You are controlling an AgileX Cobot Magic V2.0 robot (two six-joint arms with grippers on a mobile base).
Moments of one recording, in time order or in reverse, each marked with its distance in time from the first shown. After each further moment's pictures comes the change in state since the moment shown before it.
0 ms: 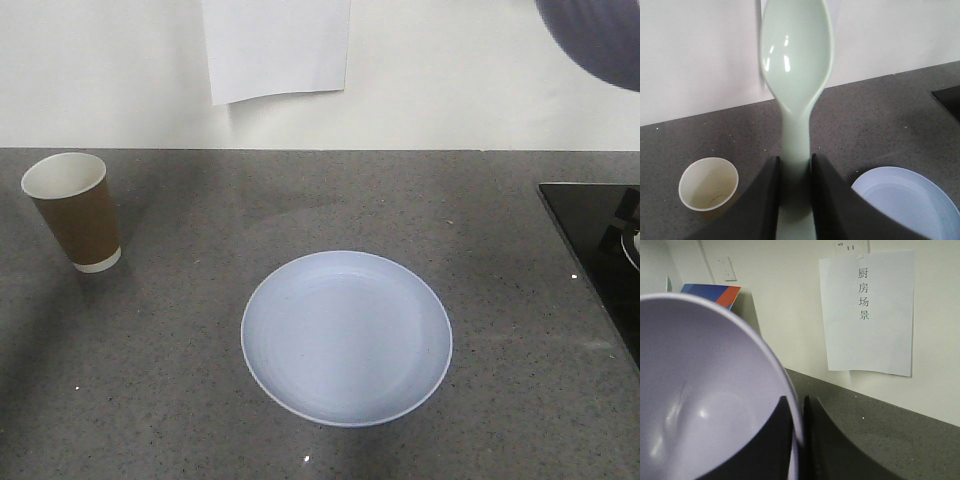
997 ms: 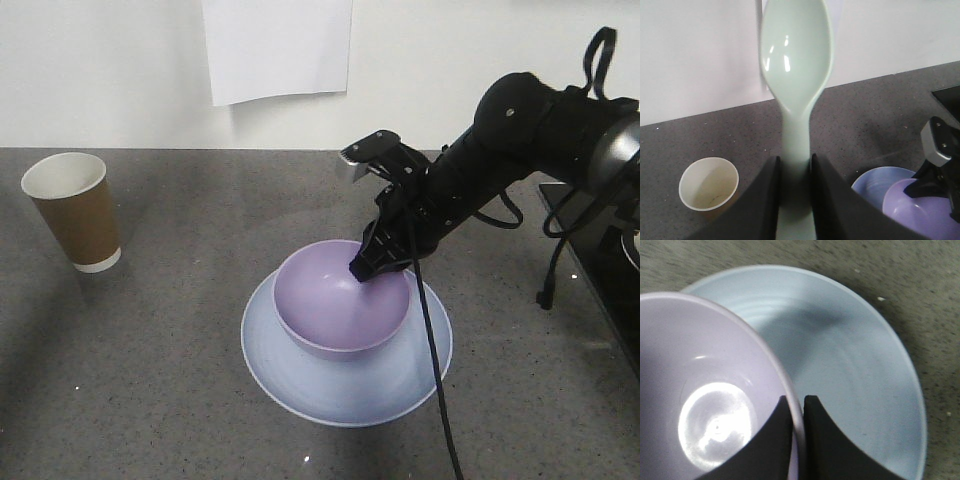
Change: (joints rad) left arm 0.000 0.000 0.000 0.000 0.000 0.000; right arm 0.756 0.725 -0.081 -0.824 -0.220 0.127
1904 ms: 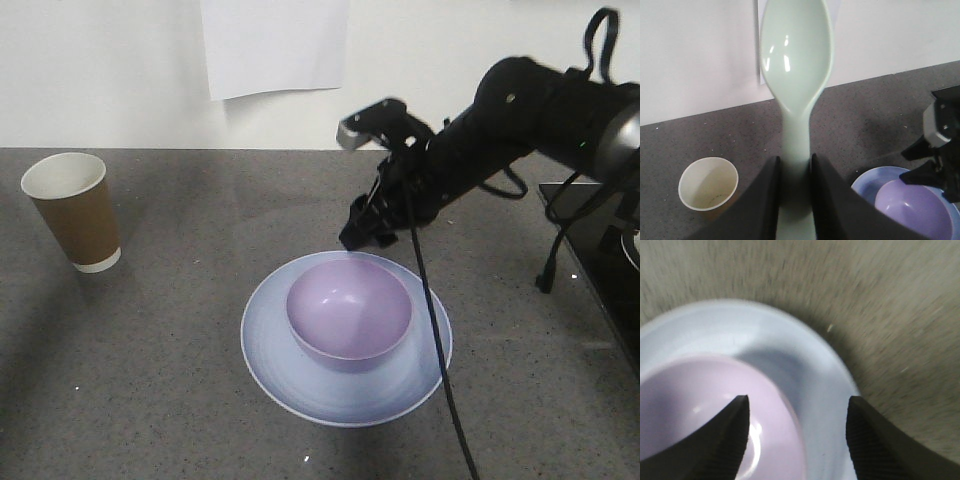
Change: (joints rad) left arm 0.000 0.000 0.000 0.000 0.000 0.000; right arm 0.008 -0.028 -0.062 -0.065 -0.086 0.092
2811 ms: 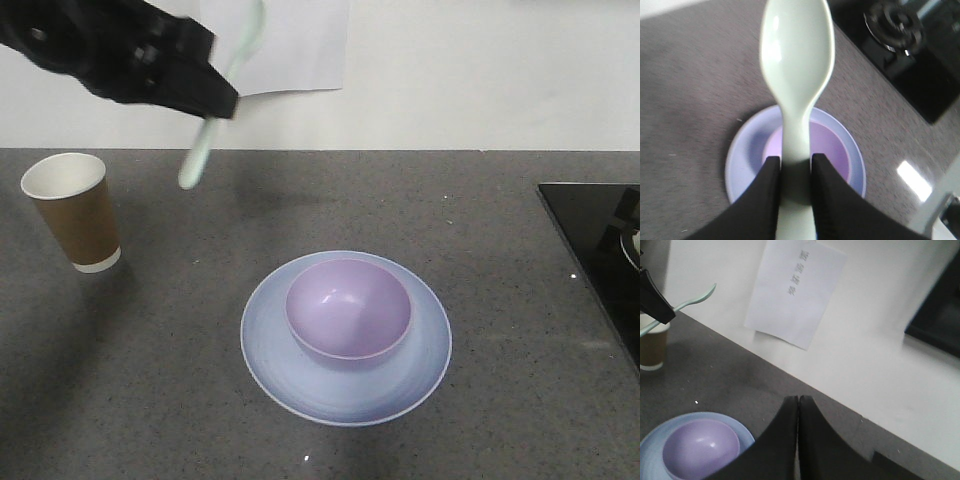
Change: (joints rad) left arm -0.172 0.330 0.000 -0.352 0.070 0.166; right arm 0.000 -1.065 0.191 -0.379 0.005 0.325
